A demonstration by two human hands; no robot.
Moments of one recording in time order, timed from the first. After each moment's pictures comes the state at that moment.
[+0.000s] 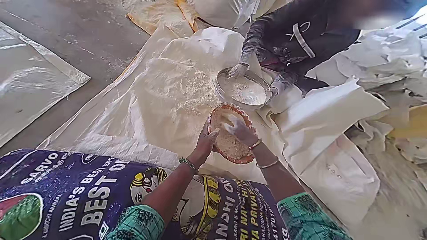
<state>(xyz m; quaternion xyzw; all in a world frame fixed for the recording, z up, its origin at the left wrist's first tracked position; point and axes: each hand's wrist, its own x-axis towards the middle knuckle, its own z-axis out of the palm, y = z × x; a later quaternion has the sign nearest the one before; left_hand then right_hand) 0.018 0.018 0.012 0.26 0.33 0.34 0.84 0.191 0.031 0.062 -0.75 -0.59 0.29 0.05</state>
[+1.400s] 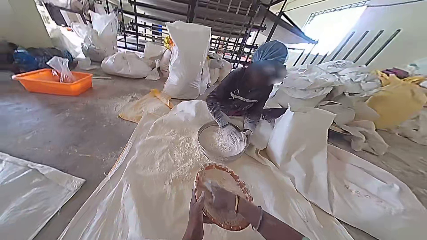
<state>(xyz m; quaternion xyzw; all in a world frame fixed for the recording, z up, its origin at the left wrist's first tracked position) 0.018 0.014 -0.006 0.28 0.37 0.34 0.82 0.155 0.020 0.055 -0.70 -0.62 0.36 -0.03</state>
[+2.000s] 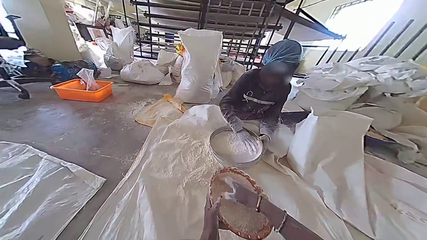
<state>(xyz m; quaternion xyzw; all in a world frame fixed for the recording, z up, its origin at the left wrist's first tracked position) 0.023 0.014 0.001 0.27 0.37 0.36 0.81 0.197 0.036 0.048 -0.73 -0.58 0.36 0.02</state>
